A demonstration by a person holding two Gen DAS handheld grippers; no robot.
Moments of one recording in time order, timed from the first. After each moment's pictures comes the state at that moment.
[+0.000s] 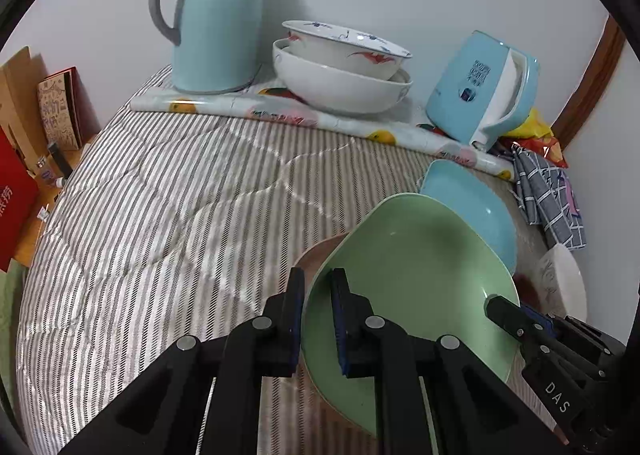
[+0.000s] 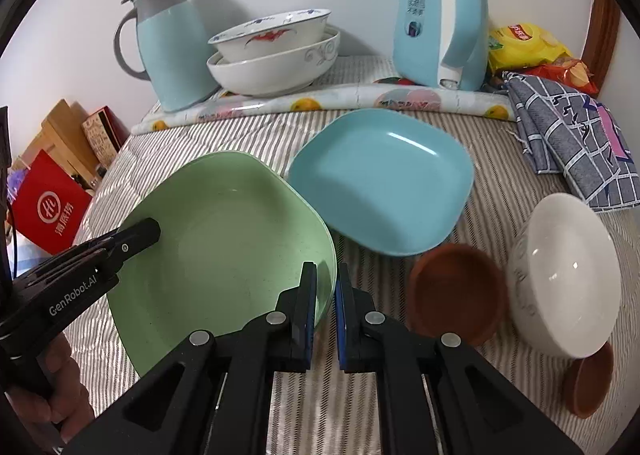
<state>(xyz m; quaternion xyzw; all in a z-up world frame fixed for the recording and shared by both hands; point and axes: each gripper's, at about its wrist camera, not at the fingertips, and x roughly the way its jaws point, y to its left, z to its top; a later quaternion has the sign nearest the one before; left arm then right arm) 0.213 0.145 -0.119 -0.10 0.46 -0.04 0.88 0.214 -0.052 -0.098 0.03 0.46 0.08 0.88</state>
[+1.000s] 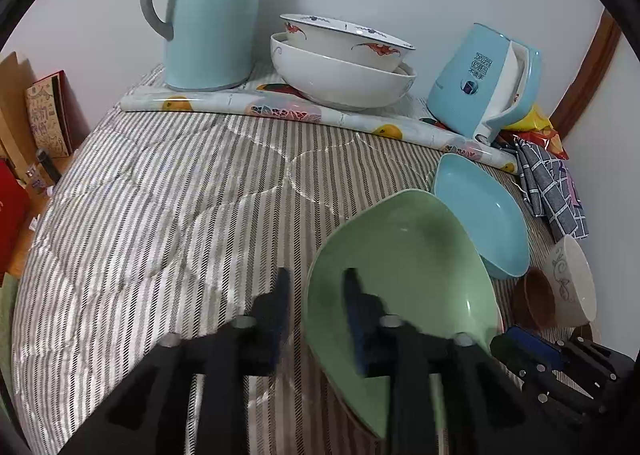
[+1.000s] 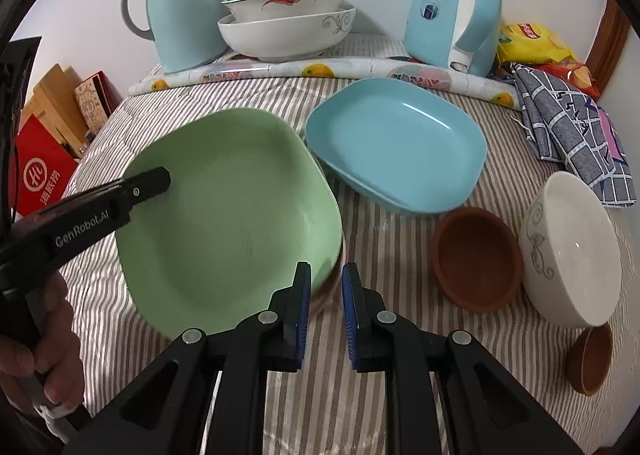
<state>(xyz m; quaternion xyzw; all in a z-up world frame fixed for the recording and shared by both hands) 0.221 0.155 -0.128 -0.09 0.46 -0.05 0.88 0.194 -0.030 -0.114 -0.02 0.49 0.06 0.87</state>
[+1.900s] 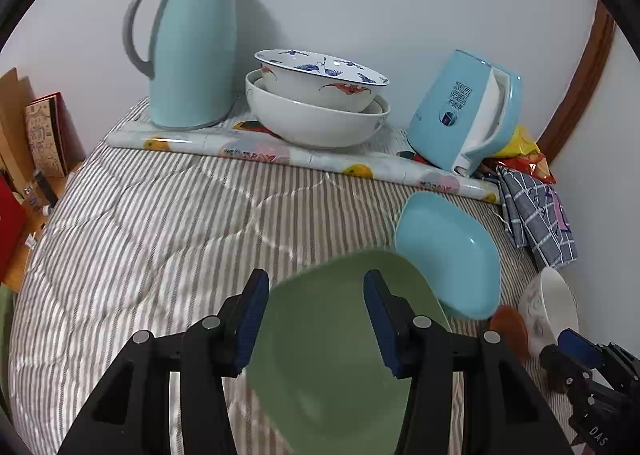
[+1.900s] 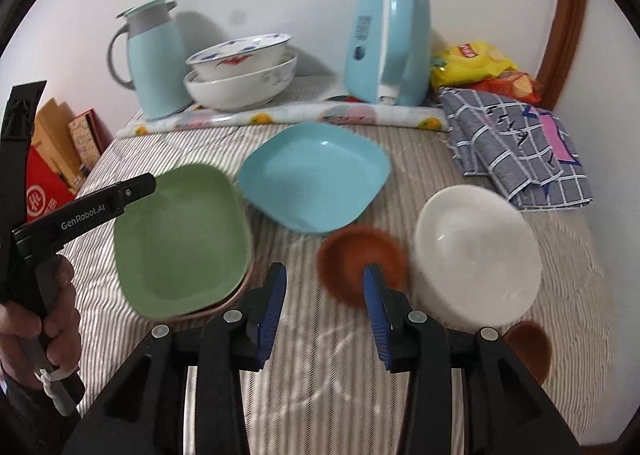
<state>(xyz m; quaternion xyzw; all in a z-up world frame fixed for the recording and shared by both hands) 0.239 0.125 -0.105 -0.10 0.42 -0.05 0.90 0.175 -0.104 -0.070 0.00 0.44 0.03 0.90</state>
